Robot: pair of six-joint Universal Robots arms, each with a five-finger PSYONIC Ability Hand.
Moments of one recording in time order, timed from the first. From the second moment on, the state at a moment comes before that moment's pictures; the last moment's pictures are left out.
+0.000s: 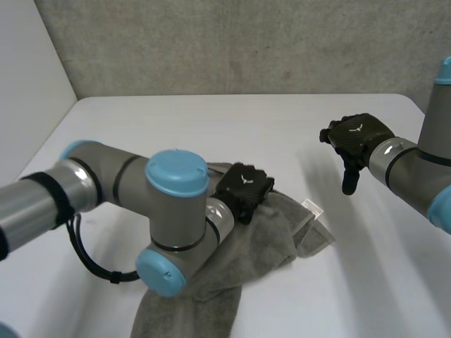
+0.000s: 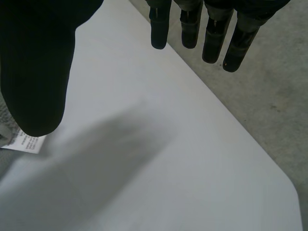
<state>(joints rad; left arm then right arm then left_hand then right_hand) 3.94 -2.37 -1.09 3.19 -1.48 3.45 1.88 -1.11 1.24 0.26 1.47 2.59 1.14 1.19 1.19 1.19 1.00 0.21 0.22 0.21 0.23 0.05</state>
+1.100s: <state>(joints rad) 4.28 -1.73 -1.51 3.81 -1.58 3.70 2.18 -1.09 0.98 -0.20 1.59 2.64 1.18 1.22 1.22 1.22 1.03 0.93 1.16 1.18 1.19 0.98</state>
